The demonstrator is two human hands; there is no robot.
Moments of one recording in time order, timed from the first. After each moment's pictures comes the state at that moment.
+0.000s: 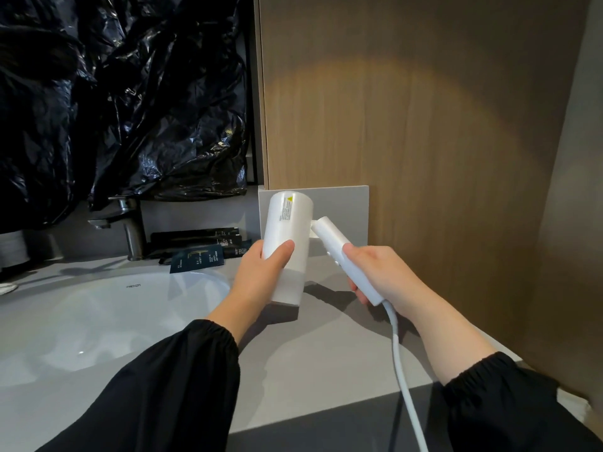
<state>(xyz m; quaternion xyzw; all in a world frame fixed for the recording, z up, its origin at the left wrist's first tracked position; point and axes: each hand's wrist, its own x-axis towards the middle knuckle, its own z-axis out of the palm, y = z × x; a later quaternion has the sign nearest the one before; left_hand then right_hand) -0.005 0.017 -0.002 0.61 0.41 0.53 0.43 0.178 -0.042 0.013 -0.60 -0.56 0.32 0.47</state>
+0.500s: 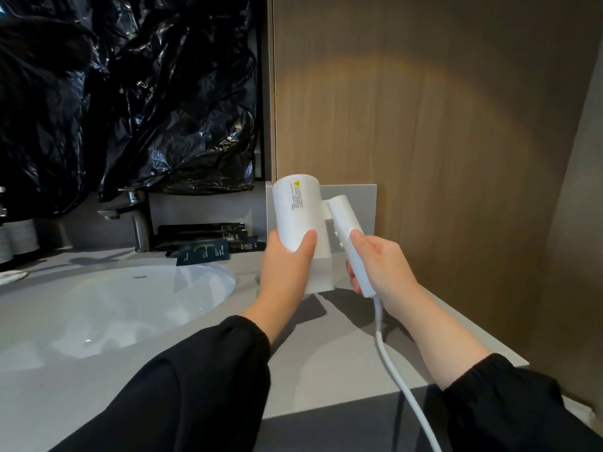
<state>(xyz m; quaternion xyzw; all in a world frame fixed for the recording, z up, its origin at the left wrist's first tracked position) 0.025 0.002 0.004 0.59 0.39 0.61 0.36 0.162 -0.036 0.010 -0.54 -0.54 0.27 0.59</state>
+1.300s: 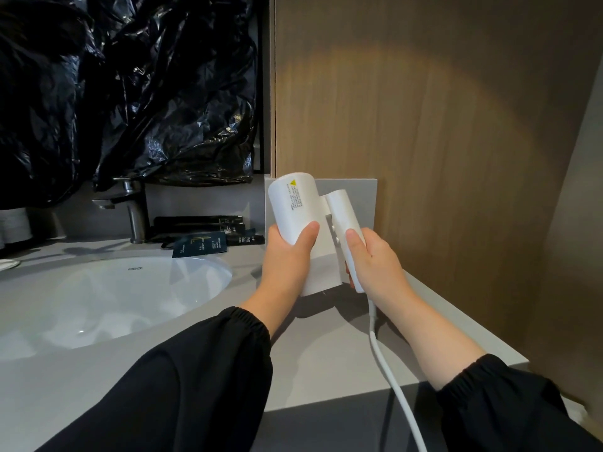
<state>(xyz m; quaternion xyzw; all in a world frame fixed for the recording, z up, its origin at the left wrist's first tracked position) 0.032 0.010 -0.001 0.55 0.36 0.61 0.44 0.156 -0.030 -0.002 -0.58 -0.60 0.12 0.53</state>
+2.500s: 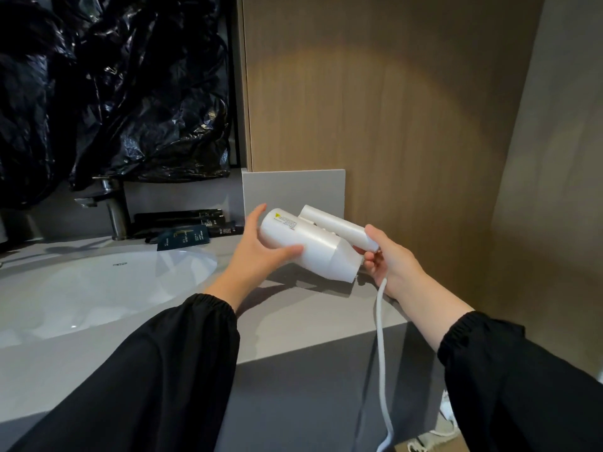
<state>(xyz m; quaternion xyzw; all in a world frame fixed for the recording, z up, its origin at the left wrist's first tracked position) -0.004 -0.003 -0.011 0.69 0.32 0.52 0.40 0.199 -0.078 -0.001 -0.47 -0.21 0.48 0.71</state>
